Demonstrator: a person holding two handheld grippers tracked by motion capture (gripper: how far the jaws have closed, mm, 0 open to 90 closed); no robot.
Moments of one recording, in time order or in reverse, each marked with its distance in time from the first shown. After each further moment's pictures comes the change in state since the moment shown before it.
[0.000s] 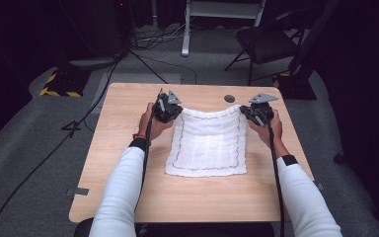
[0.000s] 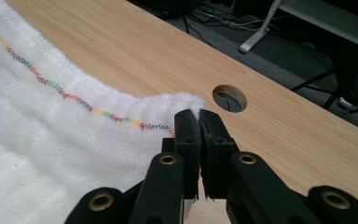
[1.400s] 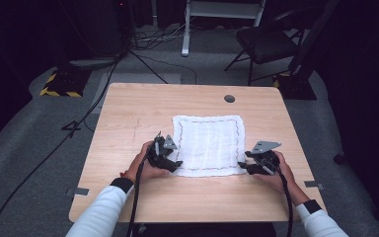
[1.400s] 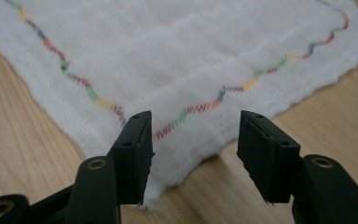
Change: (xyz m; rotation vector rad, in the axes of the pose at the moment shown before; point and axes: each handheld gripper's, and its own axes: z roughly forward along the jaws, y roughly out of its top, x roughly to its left) left arm -0.087 -0.097 -0.036 0.150 -0.194 0.008; right arm 0.074 -0.106 -0.066 0.179 0.260 -0.117
